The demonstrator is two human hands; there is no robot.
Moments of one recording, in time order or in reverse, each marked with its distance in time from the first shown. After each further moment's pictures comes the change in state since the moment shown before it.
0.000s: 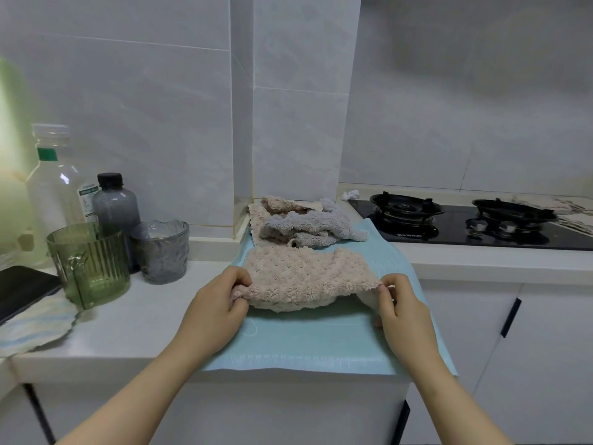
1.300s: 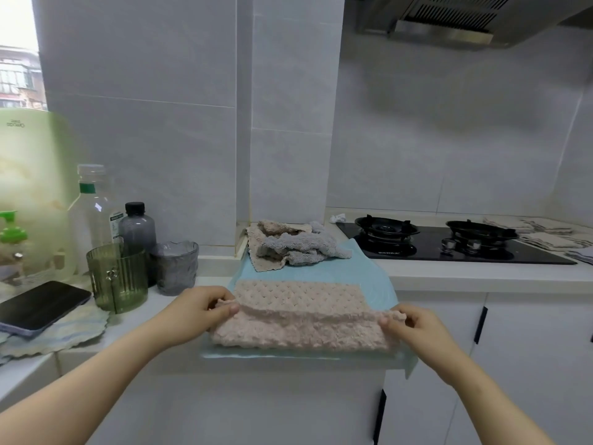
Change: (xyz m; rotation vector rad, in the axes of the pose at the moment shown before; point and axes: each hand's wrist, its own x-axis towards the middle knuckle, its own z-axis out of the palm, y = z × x) left_hand -0.013 0.011 -0.068 -0.002 -0.353 -0.068; right_hand -0.031 -0.004 -0.082 0.188 -0.311 0.154
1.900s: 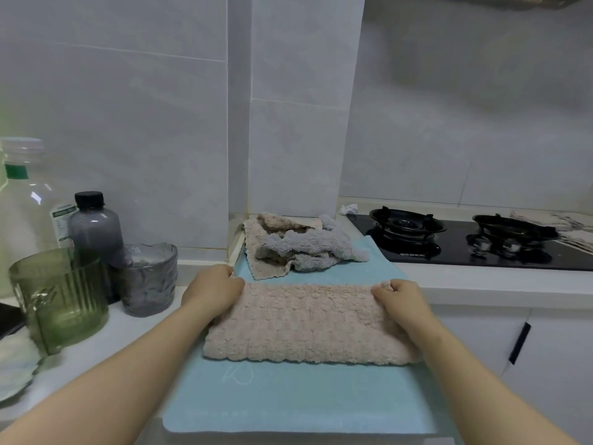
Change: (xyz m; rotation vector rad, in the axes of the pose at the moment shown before) left_hand 0.140 -0.031 0.035 0.104 0.200 -0.408; right_hand 0.162 0.023 0.049 -0.086 0.212 0.200
